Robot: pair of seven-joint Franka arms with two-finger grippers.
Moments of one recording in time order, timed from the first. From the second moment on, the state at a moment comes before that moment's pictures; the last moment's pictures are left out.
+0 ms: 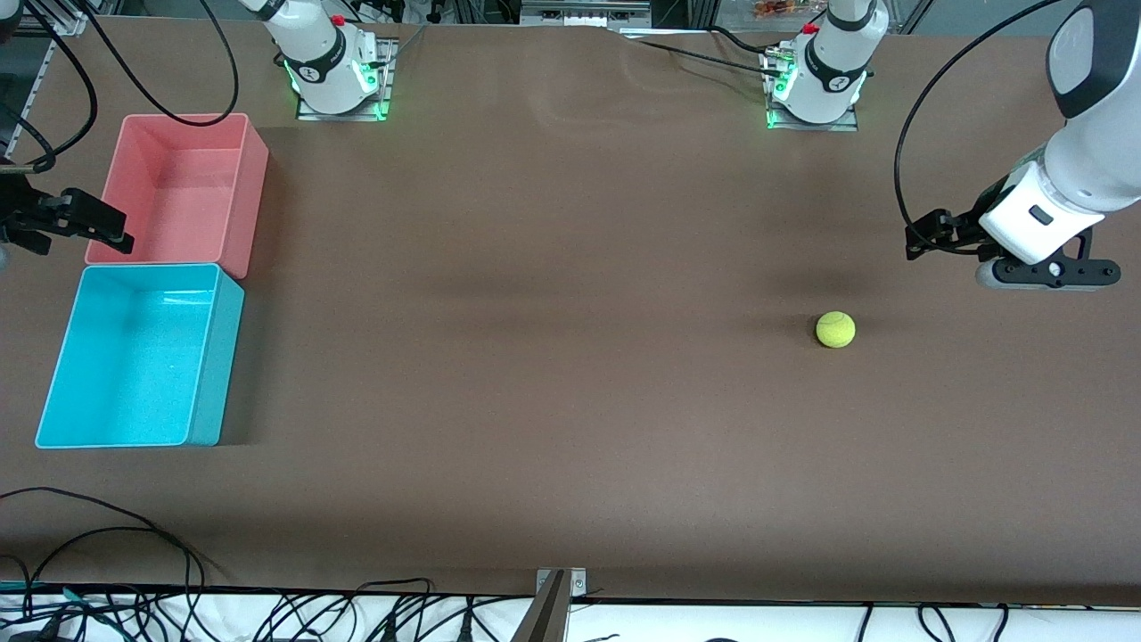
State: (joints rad) left arm -0.07 0.04 0.01 -1.75 0.00 1.71 -0.05; right arm -0.05 0.14 0.04 -1.41 -0.02 1.55 -0.04
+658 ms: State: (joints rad) left arm -0.05 0.04 0.01 -1.95 0.00 2.00 -0.05; right arm -0.05 0.15 0.04 -1.41 -0.02 1.57 -0.04
